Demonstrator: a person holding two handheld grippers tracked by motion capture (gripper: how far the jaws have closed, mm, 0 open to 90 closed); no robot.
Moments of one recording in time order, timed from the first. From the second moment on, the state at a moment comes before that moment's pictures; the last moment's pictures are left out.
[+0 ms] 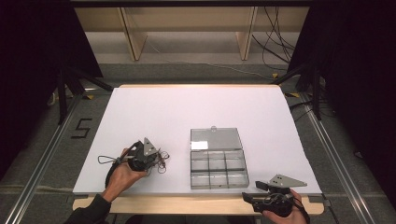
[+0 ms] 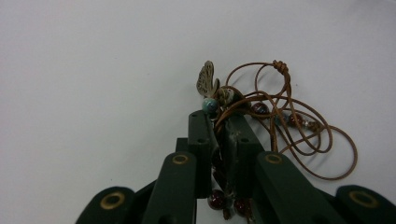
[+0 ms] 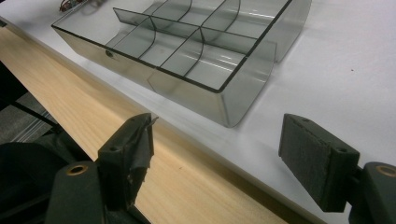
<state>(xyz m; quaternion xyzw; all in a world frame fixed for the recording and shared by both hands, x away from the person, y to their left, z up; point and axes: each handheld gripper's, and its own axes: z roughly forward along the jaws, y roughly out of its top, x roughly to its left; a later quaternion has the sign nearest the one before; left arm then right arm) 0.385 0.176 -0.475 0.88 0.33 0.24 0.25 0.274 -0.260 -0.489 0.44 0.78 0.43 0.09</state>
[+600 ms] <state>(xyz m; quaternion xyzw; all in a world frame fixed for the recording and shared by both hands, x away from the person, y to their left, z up) 0.371 0.174 -0.439 0.88 0.32 0.19 0.31 0.274 -0.259 -0.489 0.44 0.78 0.43 0.09</state>
